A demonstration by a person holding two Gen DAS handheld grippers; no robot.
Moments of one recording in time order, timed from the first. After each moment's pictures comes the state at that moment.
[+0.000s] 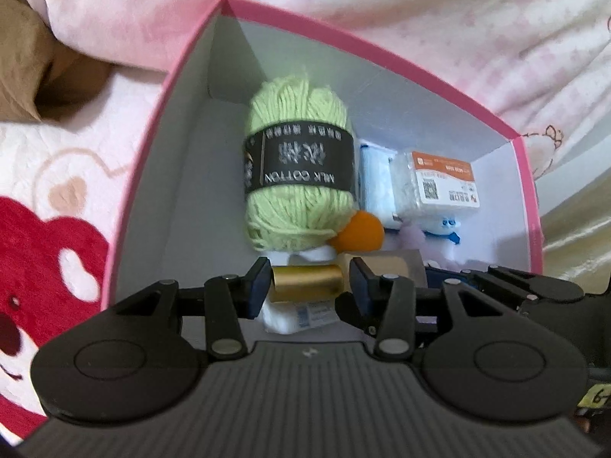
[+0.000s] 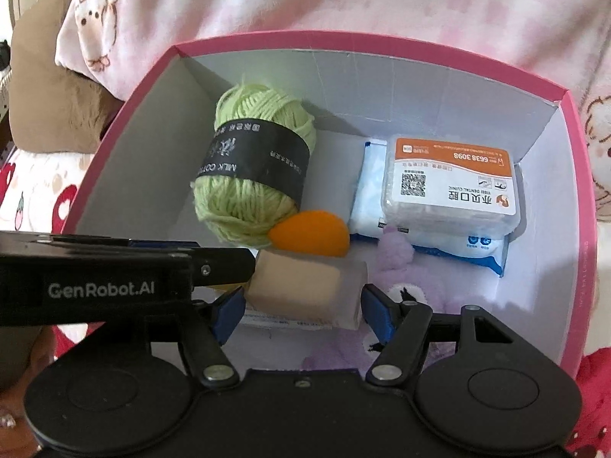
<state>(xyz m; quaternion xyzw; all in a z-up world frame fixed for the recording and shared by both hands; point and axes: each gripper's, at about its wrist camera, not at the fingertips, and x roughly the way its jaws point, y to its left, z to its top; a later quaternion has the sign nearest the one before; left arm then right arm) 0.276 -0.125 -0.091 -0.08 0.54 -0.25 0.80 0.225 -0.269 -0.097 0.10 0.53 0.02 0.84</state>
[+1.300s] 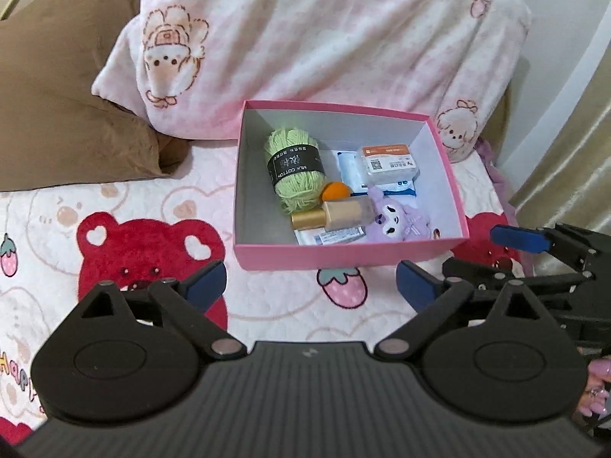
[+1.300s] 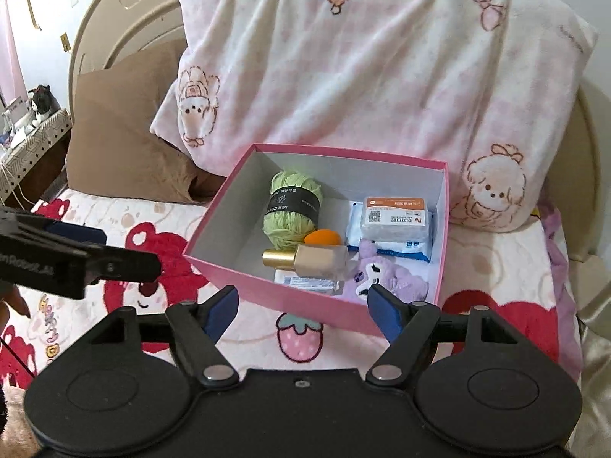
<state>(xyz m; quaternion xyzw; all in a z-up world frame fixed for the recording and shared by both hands) 0.143 -0.044 0.061 0.04 0.47 -0.25 0.85 0.063 -0.253 0.027 0.08 0.40 0.00 0.91</state>
